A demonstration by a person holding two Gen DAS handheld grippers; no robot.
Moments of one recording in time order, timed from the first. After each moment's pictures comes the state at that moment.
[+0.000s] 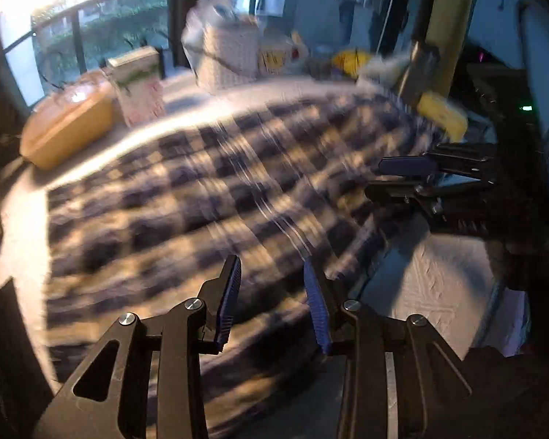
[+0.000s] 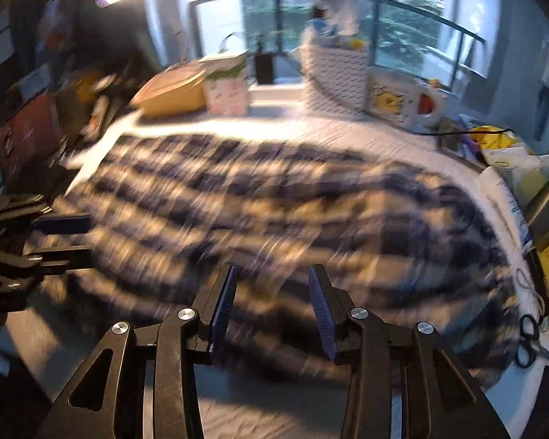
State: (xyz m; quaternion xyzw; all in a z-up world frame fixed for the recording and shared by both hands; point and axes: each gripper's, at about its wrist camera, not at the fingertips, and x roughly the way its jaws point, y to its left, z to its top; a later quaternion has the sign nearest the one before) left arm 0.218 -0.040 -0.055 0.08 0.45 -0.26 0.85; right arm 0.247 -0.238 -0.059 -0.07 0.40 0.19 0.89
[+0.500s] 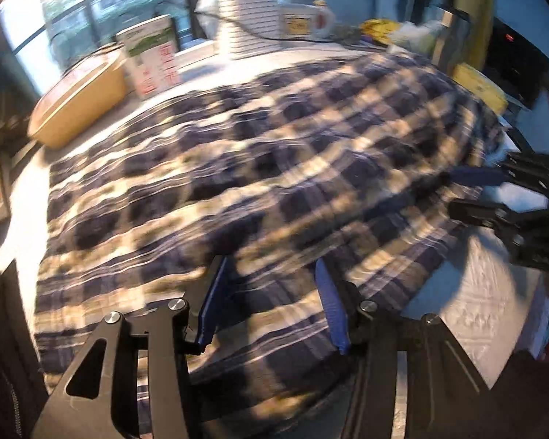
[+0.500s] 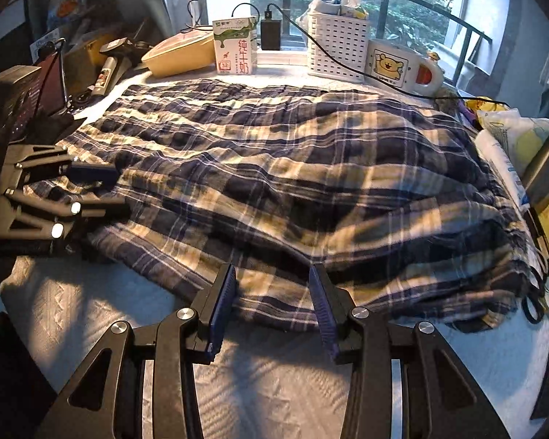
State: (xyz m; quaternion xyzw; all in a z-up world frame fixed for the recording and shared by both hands) left arm 0.229 -0.045 -0.082 0.10 0.47 -0.20 0.85; right arm 0.210 -0.256 -0.091 -0.09 0.42 0.18 0.89
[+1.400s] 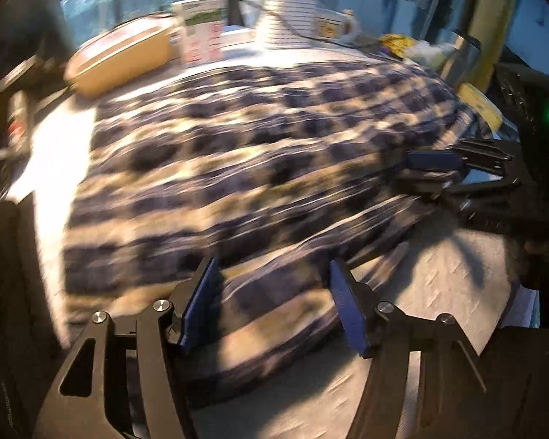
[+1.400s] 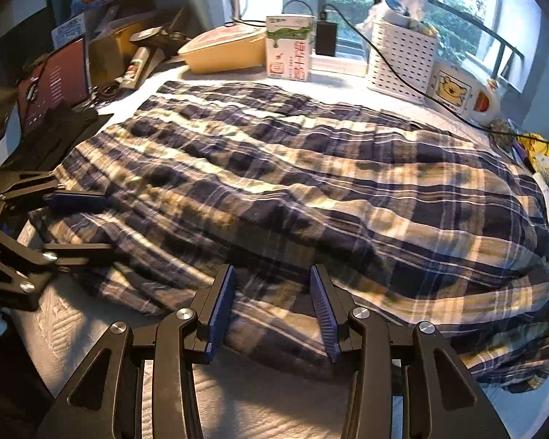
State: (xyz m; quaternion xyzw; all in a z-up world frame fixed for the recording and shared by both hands) left arm 0.196 0.016 -0.079 0.04 0.49 -0.18 0.85; right arm 0.236 -0.196 -0.093 -0.10 0.42 0.23 0.87
